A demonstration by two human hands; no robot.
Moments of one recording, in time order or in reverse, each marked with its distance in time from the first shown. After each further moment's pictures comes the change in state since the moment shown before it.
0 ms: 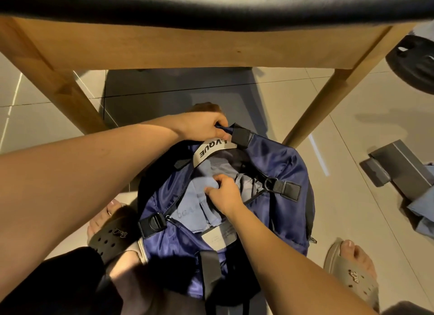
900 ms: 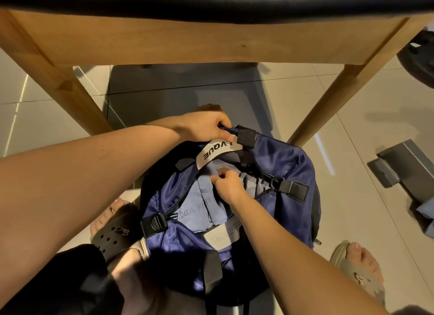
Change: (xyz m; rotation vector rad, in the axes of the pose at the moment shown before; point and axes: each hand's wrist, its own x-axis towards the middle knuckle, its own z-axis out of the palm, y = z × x) left_hand 0.004 -0.008 0.008 -0.103 -0.013 -0.026; right_hand 0.015 -0.014 -0.002 0.097 0.022 0.115
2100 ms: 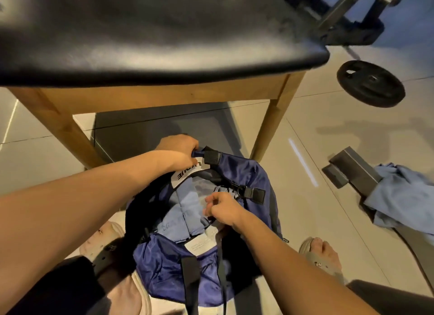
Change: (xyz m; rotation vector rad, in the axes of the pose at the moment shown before) left_hand -0.040 0.053 0.003 0.533 0.155 -0.171; right_hand -0.066 0.005 -0.070 -0.111 -0.219 -0.046
